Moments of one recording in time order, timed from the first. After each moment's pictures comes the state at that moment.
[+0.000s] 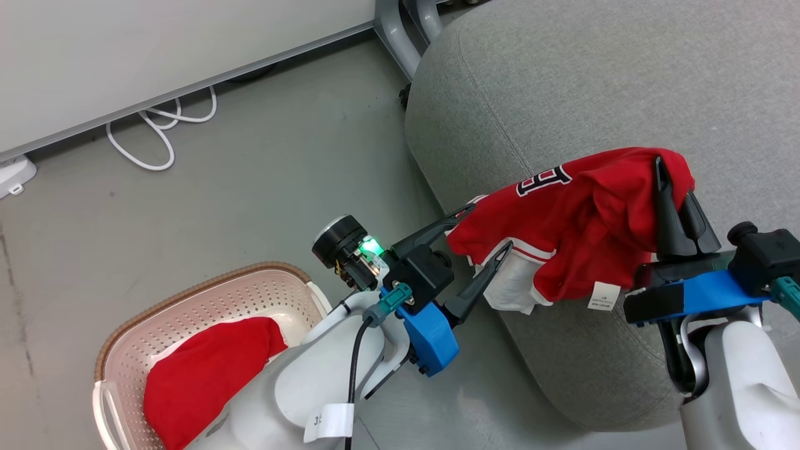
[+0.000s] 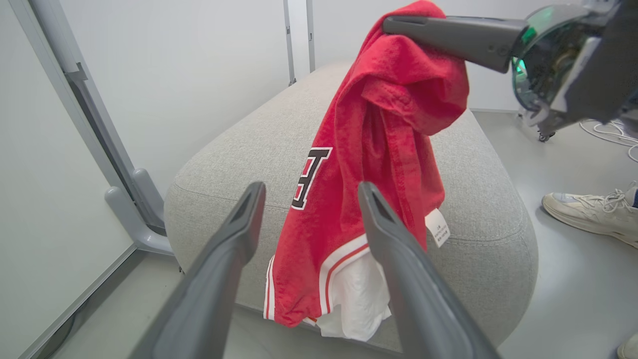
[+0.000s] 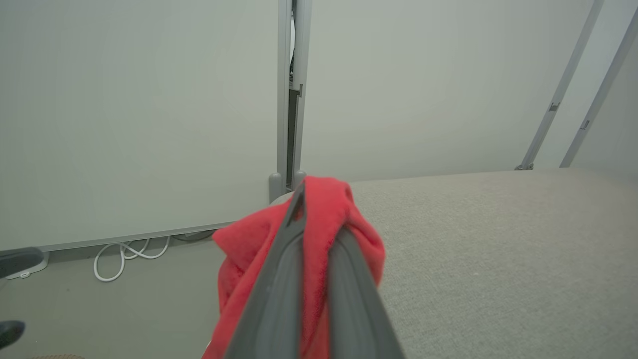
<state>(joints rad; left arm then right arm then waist) -0.69 0.07 -0.93 0.58 -0.34 -0.13 -0.26 -0.36 -0.08 -0.06 0.24 0.07 0.13 -0.26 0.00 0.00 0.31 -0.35</state>
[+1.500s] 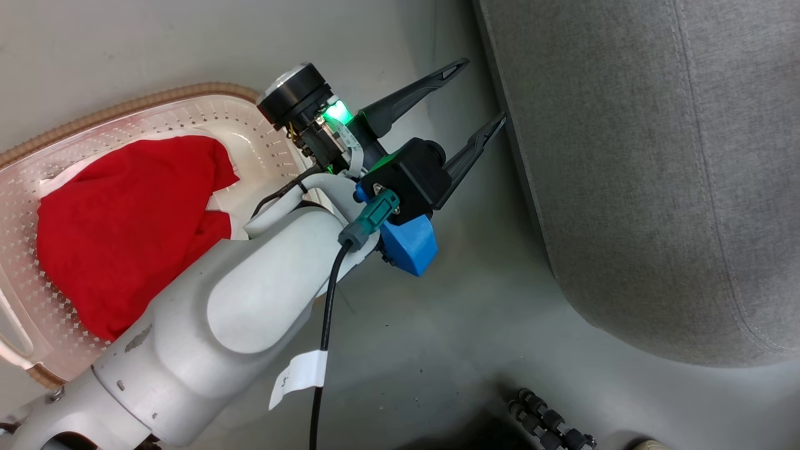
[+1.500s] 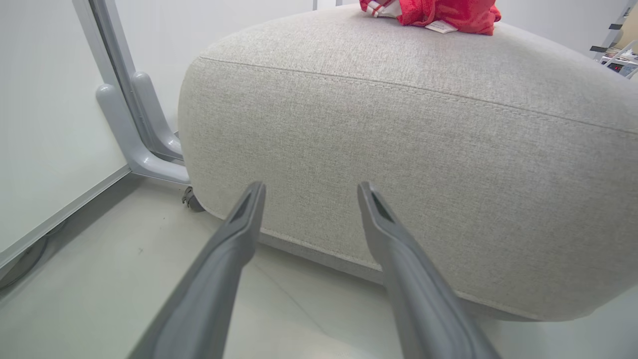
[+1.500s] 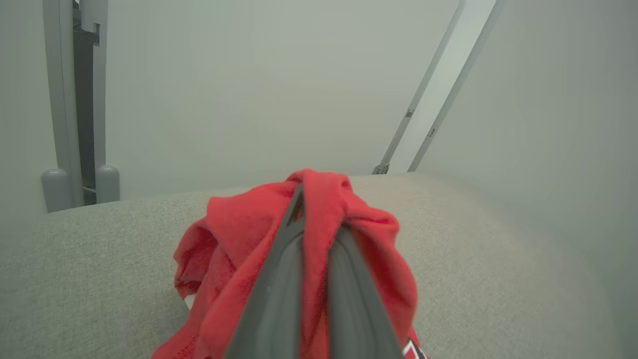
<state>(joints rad) -0.96 0.24 -0.93 0.35 -0.24 -0.11 -0.14 -0.91 -0.33 -0.57 0.46 0.07 0.13 -0.26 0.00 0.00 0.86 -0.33</state>
